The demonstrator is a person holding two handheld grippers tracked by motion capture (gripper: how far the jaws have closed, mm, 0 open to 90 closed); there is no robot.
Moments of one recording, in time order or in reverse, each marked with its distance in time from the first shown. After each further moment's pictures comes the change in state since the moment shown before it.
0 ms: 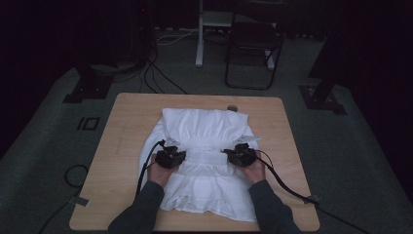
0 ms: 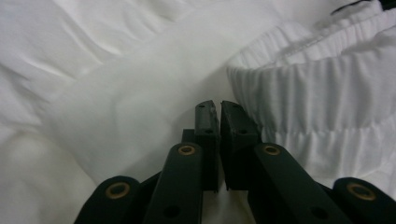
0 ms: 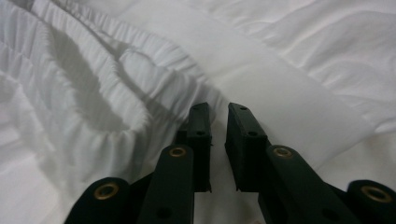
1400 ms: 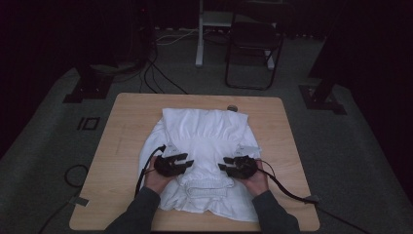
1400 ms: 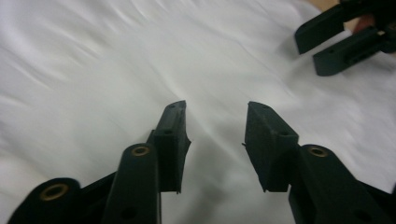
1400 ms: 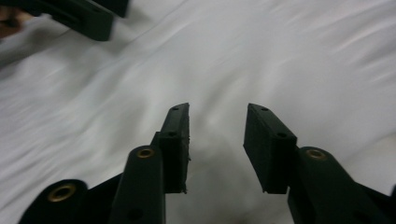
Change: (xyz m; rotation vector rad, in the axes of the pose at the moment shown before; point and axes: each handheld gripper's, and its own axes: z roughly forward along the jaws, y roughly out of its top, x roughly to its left) left arm -0.014 0.004 -0.020 -0.082 -0.035 0.148; right arm 0.033 -0.013 -0.023 -0.017 0.042 -0.103
